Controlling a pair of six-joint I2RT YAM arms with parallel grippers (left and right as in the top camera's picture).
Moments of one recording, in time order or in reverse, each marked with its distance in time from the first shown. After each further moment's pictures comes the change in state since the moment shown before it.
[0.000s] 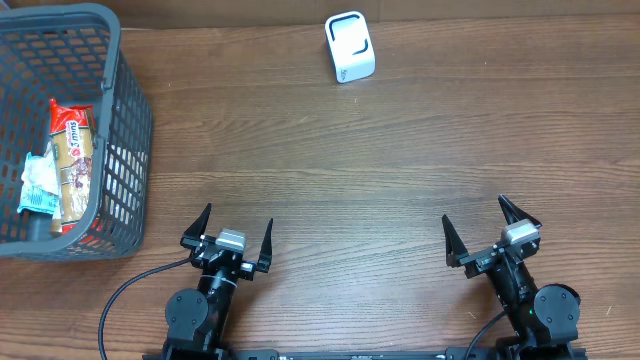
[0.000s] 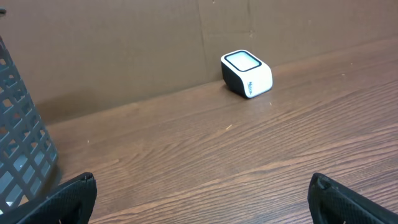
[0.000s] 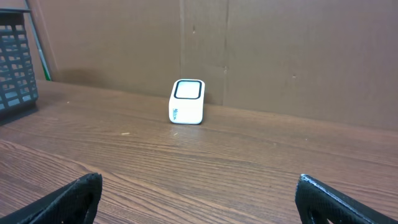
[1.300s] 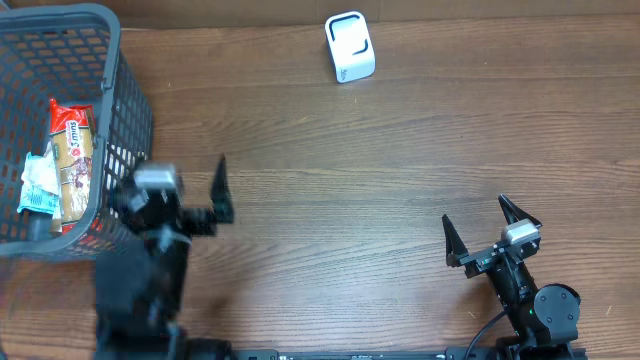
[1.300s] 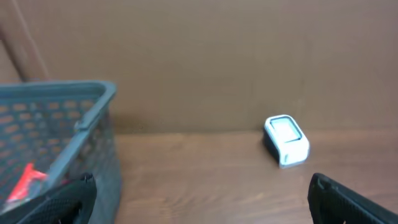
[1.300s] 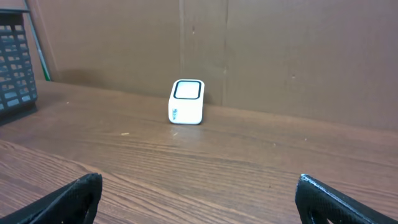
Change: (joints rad) left arm 0.051 0.499 0.726 -0.225 -0.148 -0.169; right arm 0.000 0.000 0.000 0.001 0.000 0.000
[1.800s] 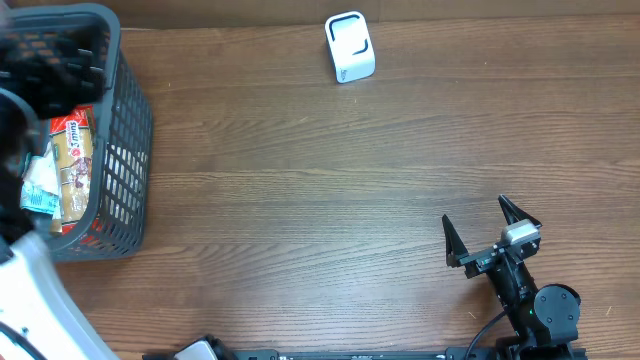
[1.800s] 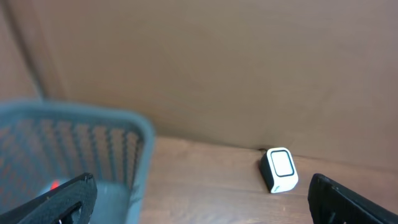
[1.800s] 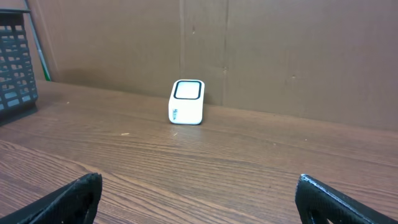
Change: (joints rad) left arm 0.593 0.876 1.283 -0.685 0.594 -0.050; right arm 0.000 -0.001 0.000 0.000 0.000 -0.001
